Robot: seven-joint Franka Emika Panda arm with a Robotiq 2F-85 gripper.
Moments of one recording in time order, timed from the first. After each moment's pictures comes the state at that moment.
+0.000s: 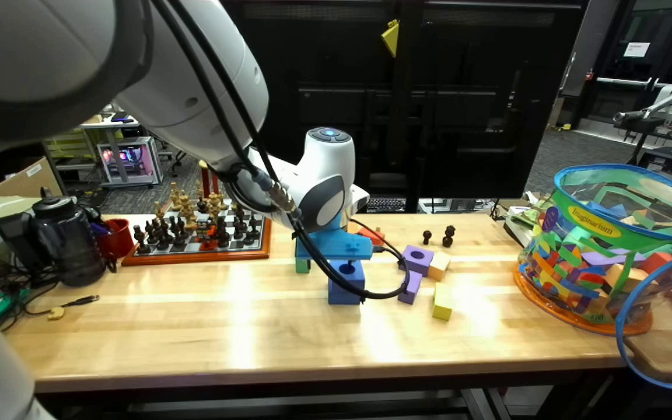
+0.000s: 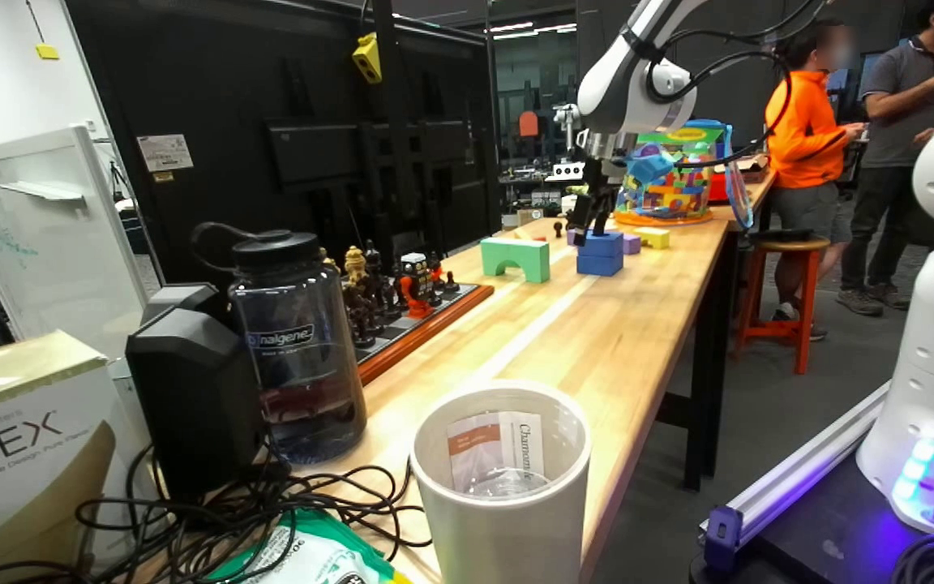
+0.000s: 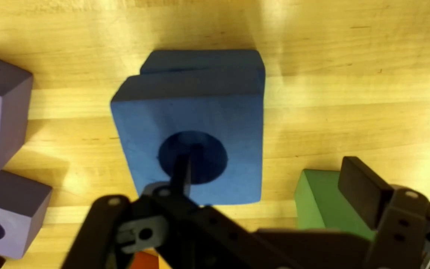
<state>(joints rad) -0.01 -0.06 -0.05 -2.44 0.16 2.63 -0.57</state>
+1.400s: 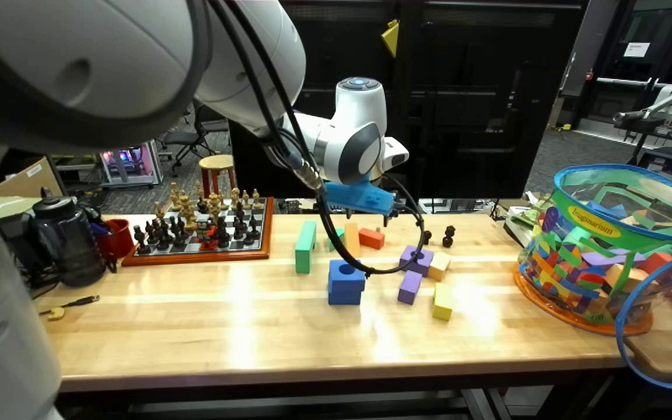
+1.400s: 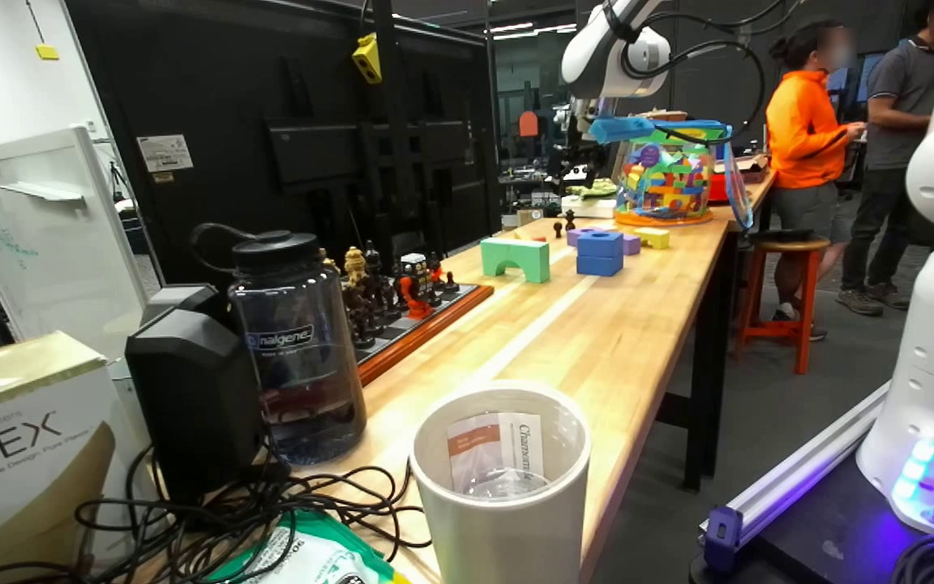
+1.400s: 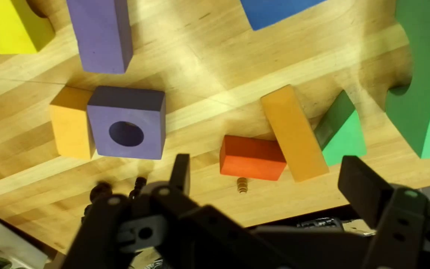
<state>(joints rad) -0.05 0.06 -0.08 -2.11 0.05 2.55 -0.15</state>
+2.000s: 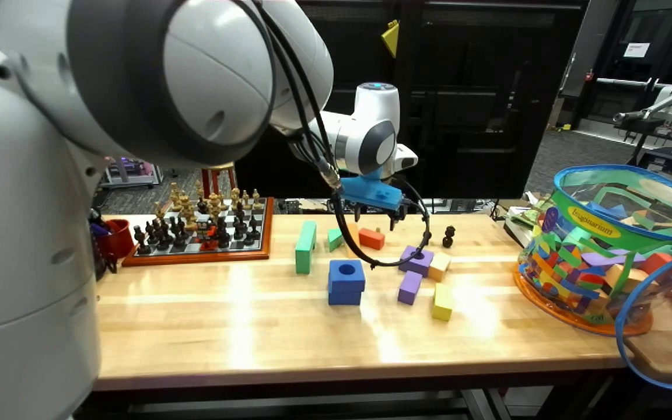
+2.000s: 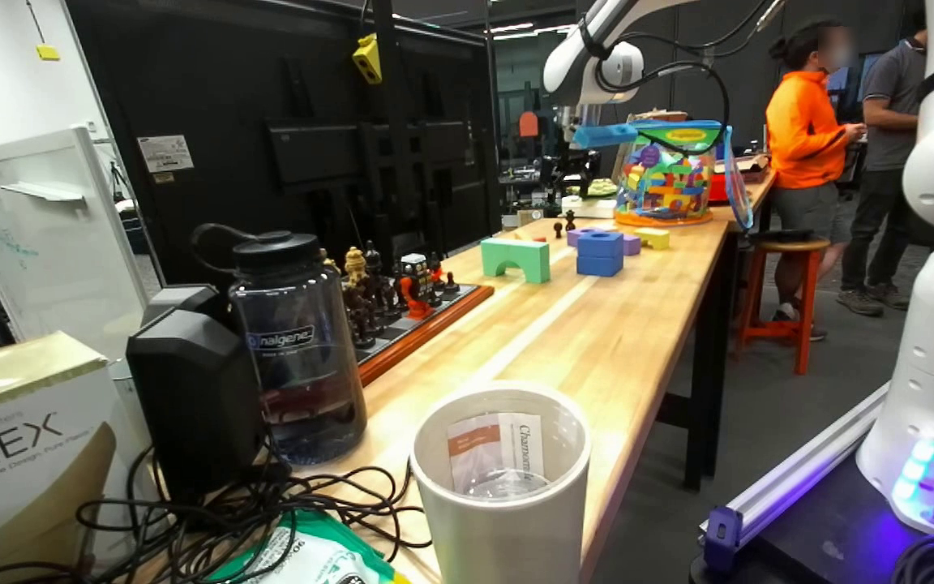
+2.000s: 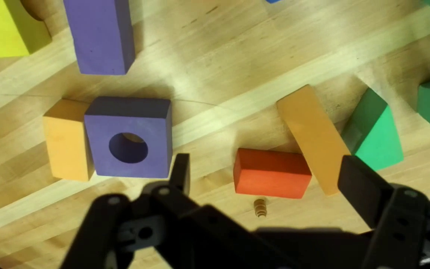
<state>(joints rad) -0.07 0.24 -0.08 -1.88 0.04 2.36 -0.11</state>
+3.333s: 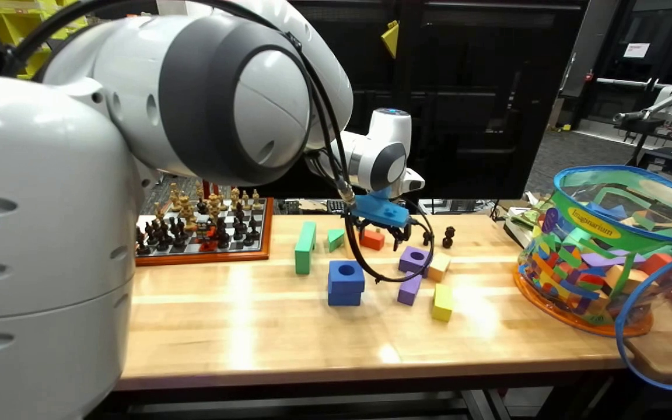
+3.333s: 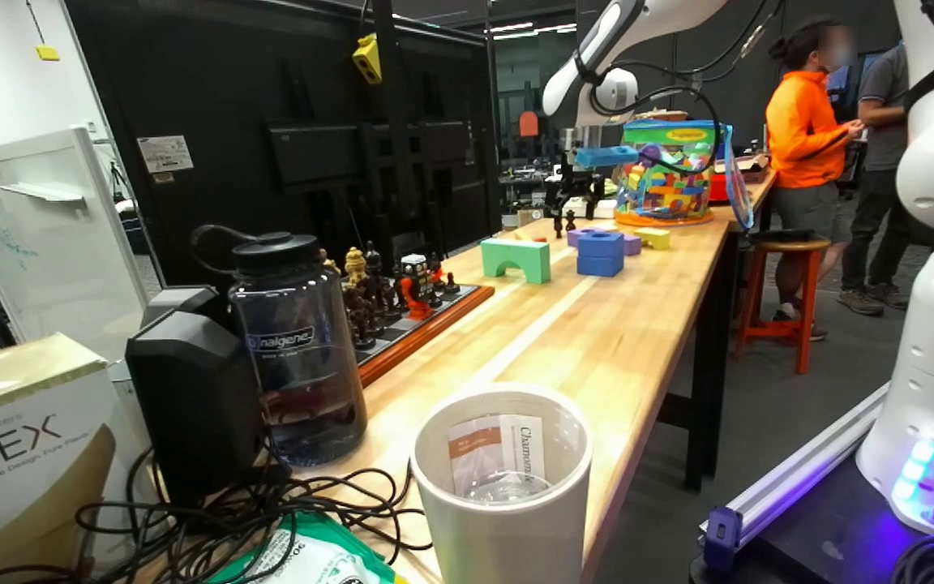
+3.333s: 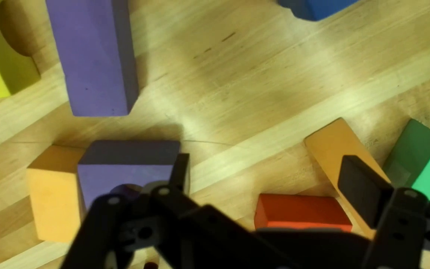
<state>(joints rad) -0.11 0.35 -0.07 -1.80 0.06 2.30 -0.12</state>
